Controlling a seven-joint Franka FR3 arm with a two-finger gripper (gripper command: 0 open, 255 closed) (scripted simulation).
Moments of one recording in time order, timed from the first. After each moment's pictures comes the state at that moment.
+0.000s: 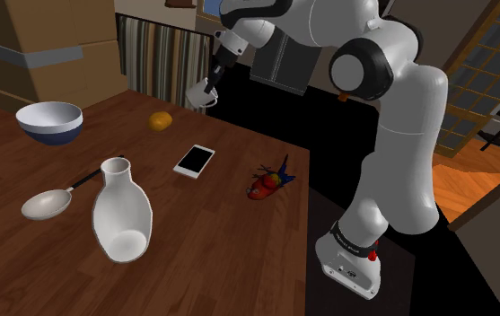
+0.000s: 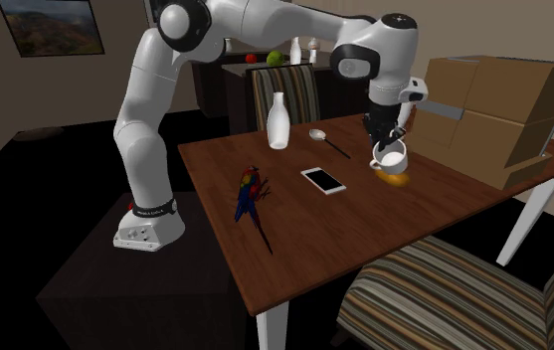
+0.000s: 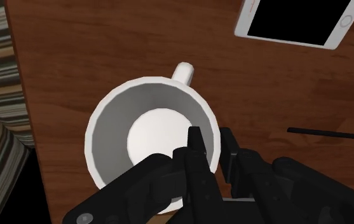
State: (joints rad) arm 0.58 0.44 -0.84 -1.58 0.73 1.92 -0.99
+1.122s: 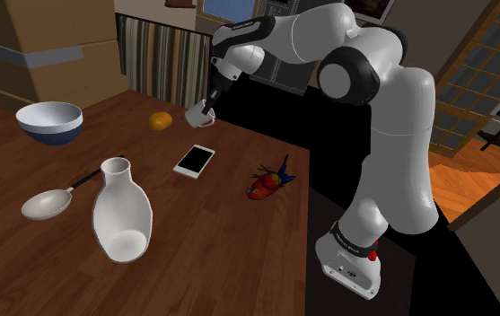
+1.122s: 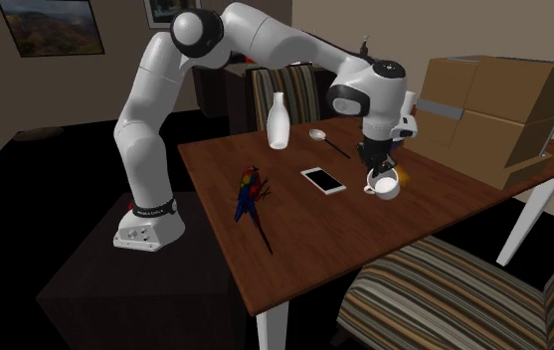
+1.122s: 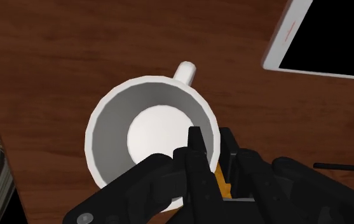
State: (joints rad) arm 0.57 0.52 -0.79 -1.70 0.83 2.07 -1.10
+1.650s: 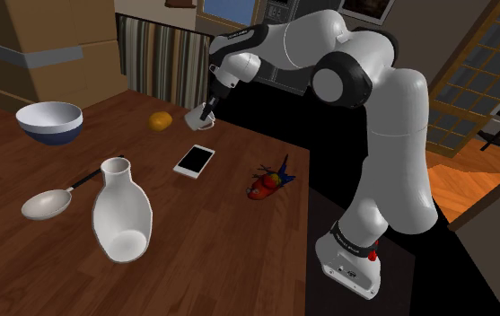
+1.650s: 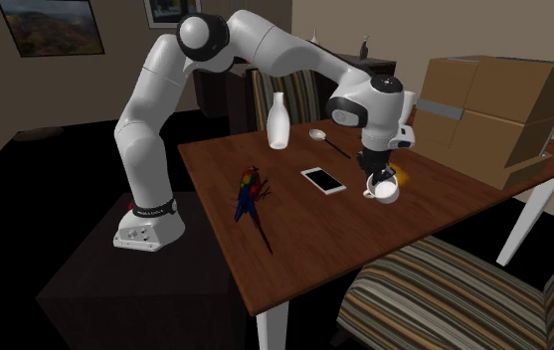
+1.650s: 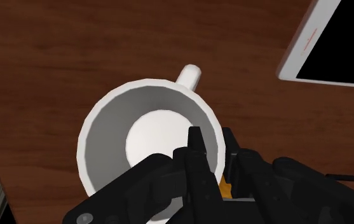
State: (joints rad) arm 0.55 0.56 -0.76 -1.71 0.88 2.12 -1.15
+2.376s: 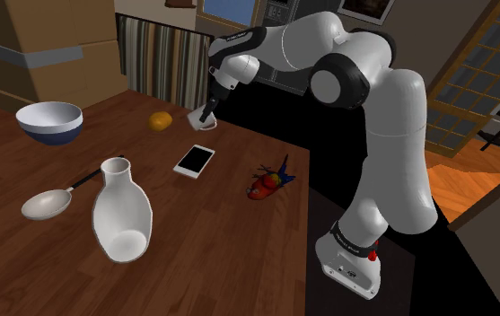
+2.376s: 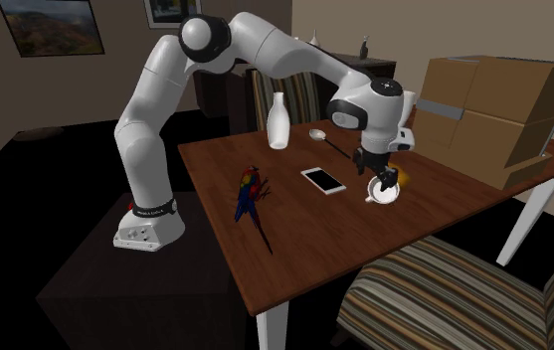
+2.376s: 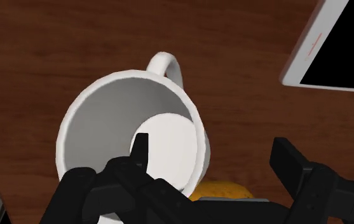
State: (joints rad) arm 0.55 0.57 -0.76 -1.71 0.89 2.12 -1.15
